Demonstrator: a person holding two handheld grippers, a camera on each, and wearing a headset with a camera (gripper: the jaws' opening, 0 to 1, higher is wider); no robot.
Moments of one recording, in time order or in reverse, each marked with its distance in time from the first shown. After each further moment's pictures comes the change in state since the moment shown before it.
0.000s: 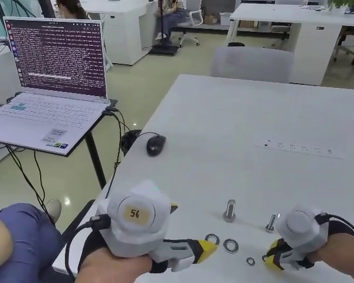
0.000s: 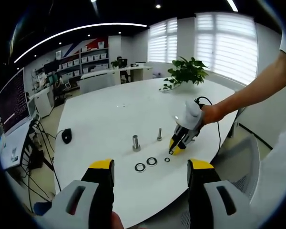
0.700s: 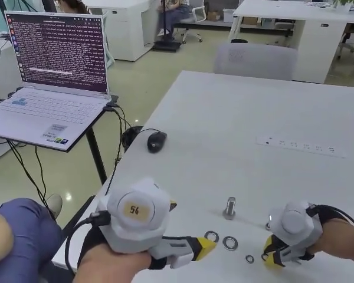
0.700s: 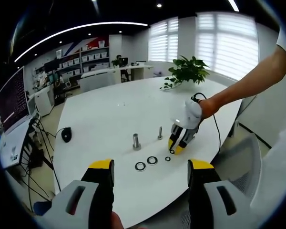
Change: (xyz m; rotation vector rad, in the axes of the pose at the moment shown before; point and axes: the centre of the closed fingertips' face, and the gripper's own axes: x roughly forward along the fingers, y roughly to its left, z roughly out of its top) left arm 0.004 0.001 -0.004 0.000 0.013 0.003; right arm 0.002 0.006 0.001 -0.314 0.079 0.108
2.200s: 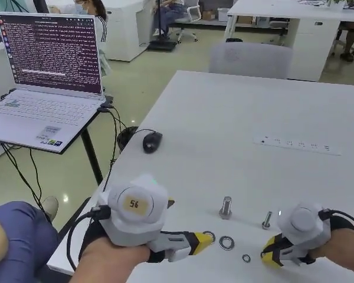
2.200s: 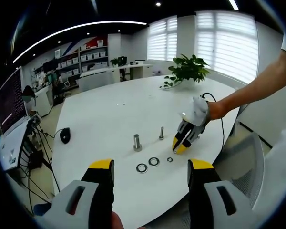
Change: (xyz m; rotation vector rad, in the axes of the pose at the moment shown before) left arm 0.011 0.006 0.002 0.005 0.008 -0.008; right arm -0.007 -0.001 -0.001 0.240 -0.132 -0.068
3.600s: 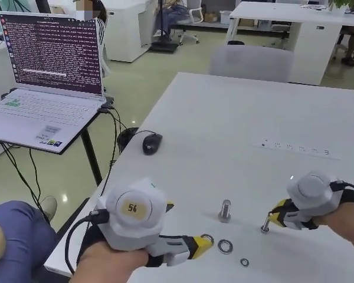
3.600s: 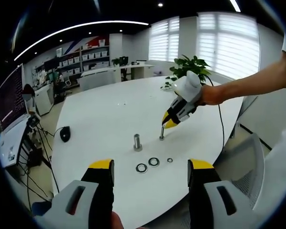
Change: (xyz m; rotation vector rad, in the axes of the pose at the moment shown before) left arm 0.002 0.002 -0.002 -0.020 -0.006 0.004; right arm -0.055 -0.086 0.038 0.081 -0.061 -0.263
